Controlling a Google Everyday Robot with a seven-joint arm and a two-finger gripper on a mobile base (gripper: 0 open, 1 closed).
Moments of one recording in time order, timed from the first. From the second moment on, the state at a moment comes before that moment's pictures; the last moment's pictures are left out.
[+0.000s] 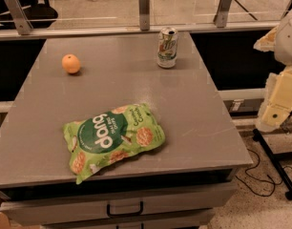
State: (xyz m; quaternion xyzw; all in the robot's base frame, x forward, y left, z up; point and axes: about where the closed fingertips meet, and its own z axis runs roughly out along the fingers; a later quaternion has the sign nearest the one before) arm 0.438 -0.217 0.976 -0.60 0.78 -0.03 0.16
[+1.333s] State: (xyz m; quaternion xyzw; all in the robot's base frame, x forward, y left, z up) arm 0.550 -0.216 0.973 -0.61 0.75 0.00 0.25
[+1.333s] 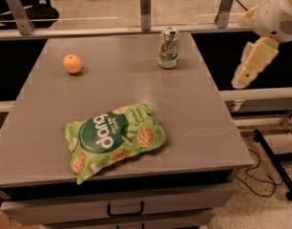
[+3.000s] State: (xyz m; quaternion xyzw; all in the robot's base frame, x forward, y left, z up) arm 0.735 -0.104 0.920 -0.49 0.74 0.25 0.38
